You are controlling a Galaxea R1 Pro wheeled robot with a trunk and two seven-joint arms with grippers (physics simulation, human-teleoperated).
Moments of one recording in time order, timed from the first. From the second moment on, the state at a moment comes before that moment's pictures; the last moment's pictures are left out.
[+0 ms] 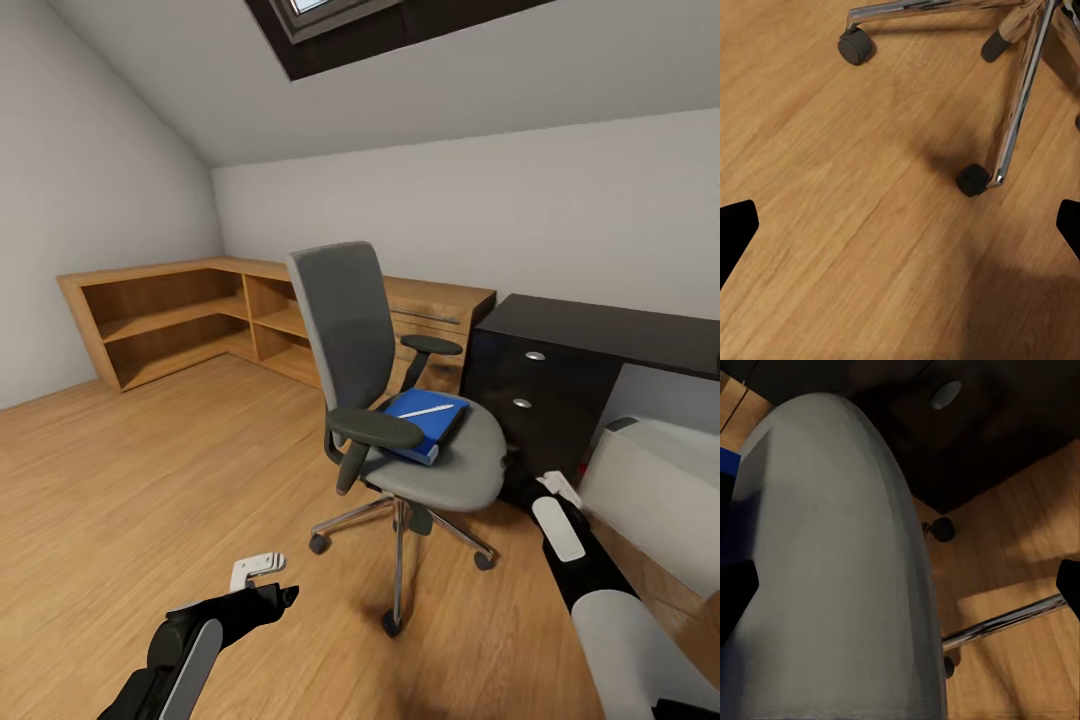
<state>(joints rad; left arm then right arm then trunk) -0.19 -0.01 -0.11 -1.39 0.43 0.78 0.15 -0.71 -0.08 -0.18 -0.76 -0.87 0.14 -0.26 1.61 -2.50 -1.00</state>
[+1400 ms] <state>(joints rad) -0.19 -0.01 -0.11 -1.39 0.43 0.78 0.15 -0.71 -0.07 -0.19 -0.76 -0.86 0.14 -0.26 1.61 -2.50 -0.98</state>
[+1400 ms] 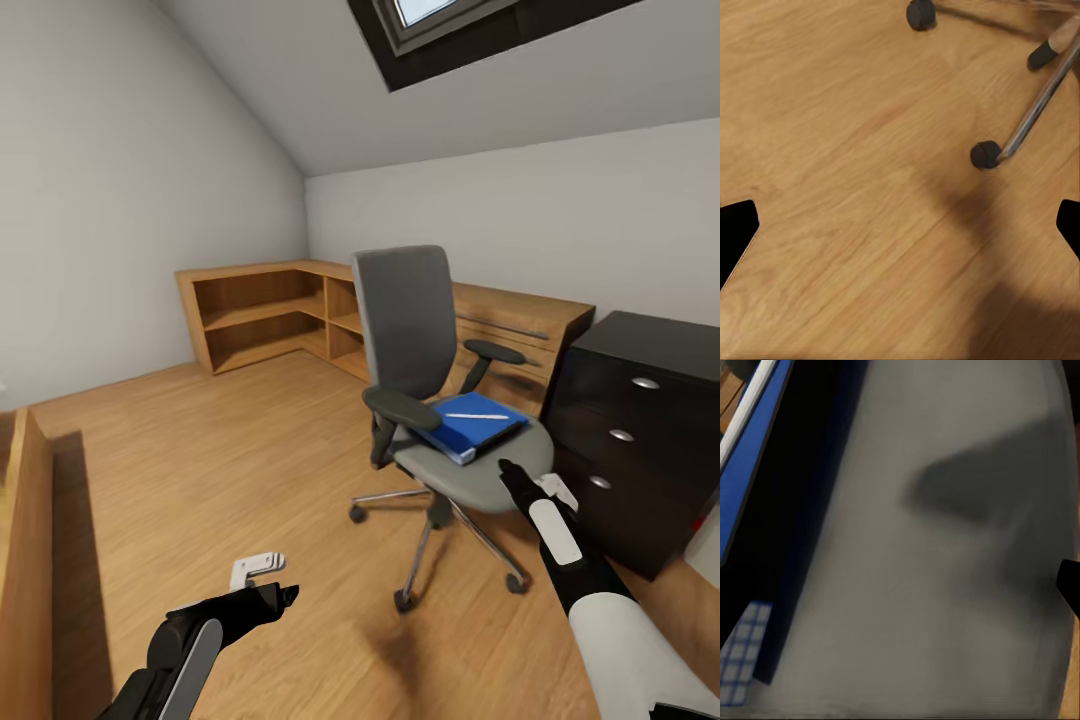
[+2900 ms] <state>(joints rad) -0.19 -0.01 -0.11 -1.39 0.43 0.78 0.15 -0.71 -0.08 -0.19 -0.77 -0.86 0.13 -0.25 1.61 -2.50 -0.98</state>
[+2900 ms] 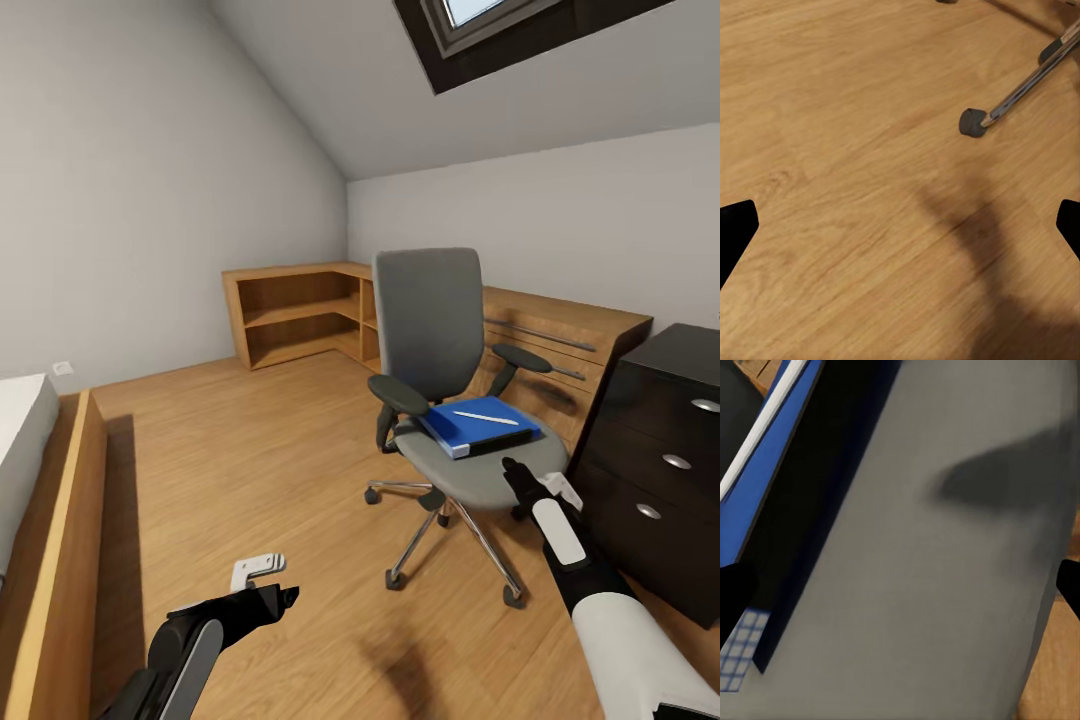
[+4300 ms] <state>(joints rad) -0.19 -0.01 -0.11 -1.39 0.43 0.78 0.15 -0.71 -0.11 -0.27 -0.76 -0.87 0.14 -0.26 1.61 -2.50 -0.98</state>
